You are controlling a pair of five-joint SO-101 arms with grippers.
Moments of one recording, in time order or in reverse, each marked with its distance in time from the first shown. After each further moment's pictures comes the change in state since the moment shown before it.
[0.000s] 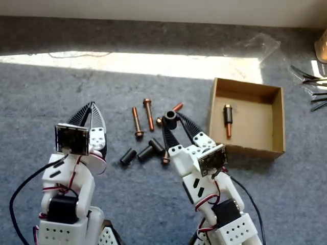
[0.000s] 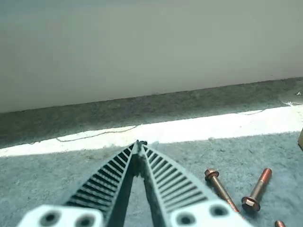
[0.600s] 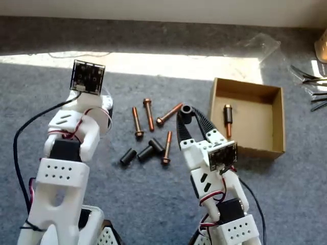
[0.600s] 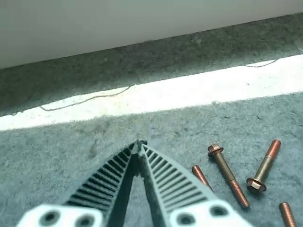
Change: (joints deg) left arm 0.0 46.6 -28.5 0.0 -1.0; right arm 7.6 0.0 0.0 0.0 0.0
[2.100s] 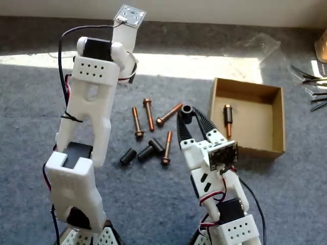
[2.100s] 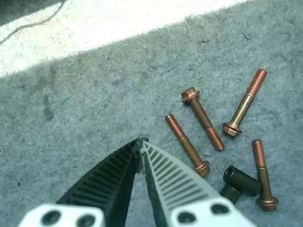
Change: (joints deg) left arm 5.2 69.4 -88.4 58.3 0.1; right arm 0.2 0.0 0.0 0.0 0.0
